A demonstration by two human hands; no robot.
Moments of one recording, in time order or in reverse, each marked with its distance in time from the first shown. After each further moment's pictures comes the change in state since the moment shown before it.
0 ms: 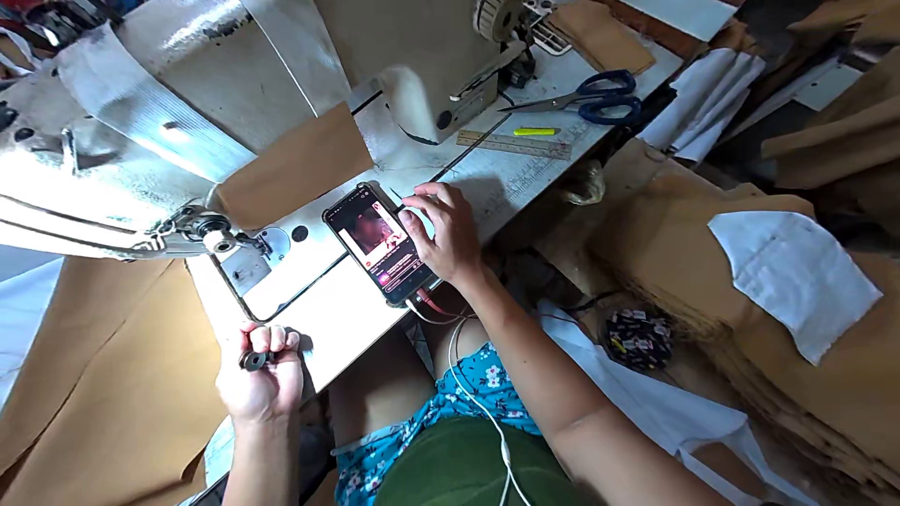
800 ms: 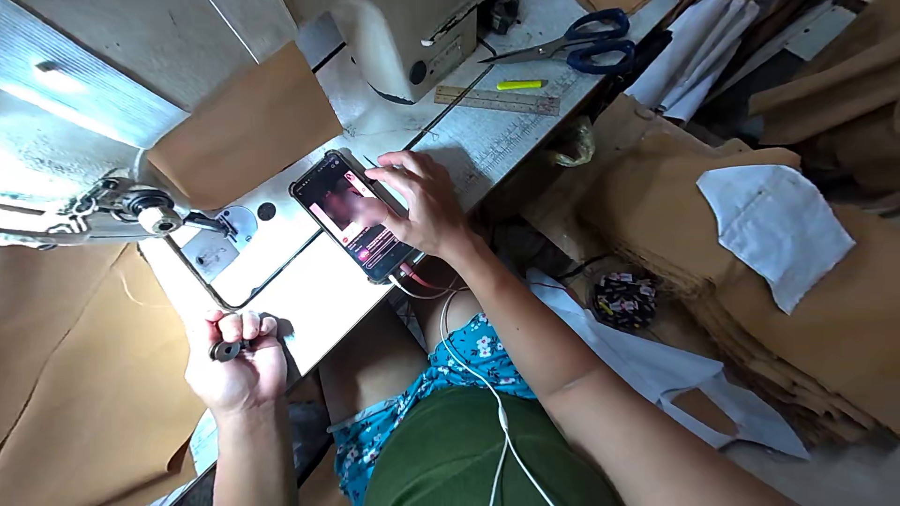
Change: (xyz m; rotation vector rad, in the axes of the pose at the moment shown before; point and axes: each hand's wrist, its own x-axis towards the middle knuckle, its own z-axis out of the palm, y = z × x) left_hand 0.001 0.001 -0.006 0.002 -0.044 0.026; right_hand 0.004 -0.007 -0.010 -0.048 -0.233 0.002
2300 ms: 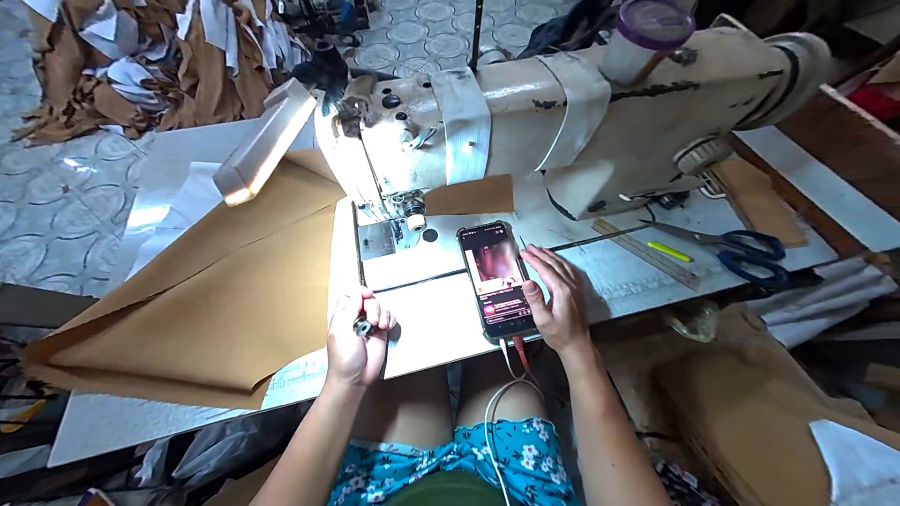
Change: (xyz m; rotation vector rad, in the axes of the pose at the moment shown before) left_hand -0.006 -0.008 0.011 -0.156 0.124 0.007; right_hand -0.003 0.013 -0.005 -0.075 -0.094 -0.117
